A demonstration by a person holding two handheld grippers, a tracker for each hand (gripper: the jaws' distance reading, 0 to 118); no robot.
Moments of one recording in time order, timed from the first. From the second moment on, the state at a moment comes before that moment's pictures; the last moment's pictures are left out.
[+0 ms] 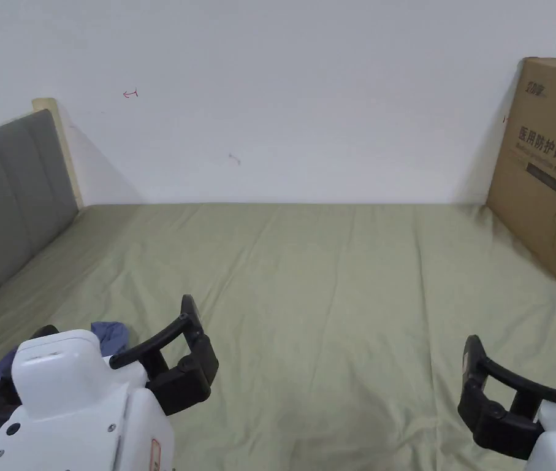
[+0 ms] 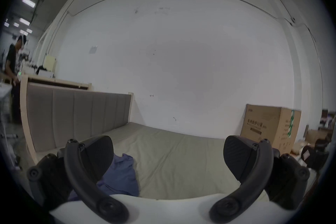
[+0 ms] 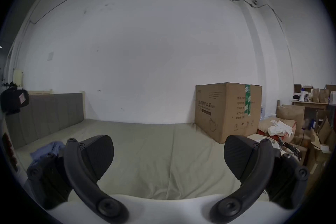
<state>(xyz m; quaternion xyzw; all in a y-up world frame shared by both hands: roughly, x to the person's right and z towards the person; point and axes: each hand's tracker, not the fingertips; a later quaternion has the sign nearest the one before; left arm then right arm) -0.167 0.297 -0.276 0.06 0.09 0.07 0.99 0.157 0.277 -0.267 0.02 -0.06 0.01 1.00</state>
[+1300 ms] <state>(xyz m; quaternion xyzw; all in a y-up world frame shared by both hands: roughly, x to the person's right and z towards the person) -0.160 0.313 -0.283 0.00 0.01 0.01 1.00 0.172 0.300 -0.270 -0.02 -0.06 -0.01 1.00</state>
